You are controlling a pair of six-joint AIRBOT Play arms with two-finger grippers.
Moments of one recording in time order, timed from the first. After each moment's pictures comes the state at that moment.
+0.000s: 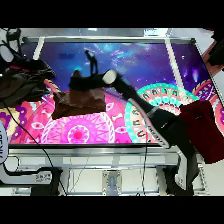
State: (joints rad) left arm 0.12 -1.45 1.66 1.58 -1.13 -1.54; right arm 0.71 -2.03 2.03 -0.62 0.66 1.51
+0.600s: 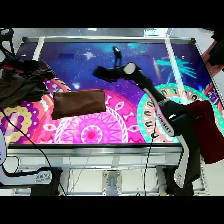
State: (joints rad) left arm 0.15 -1.43 1.66 1.56 -1.16 -1.52; right arm 0.42 -2.04 1.99 -0.79 0.85 1.59
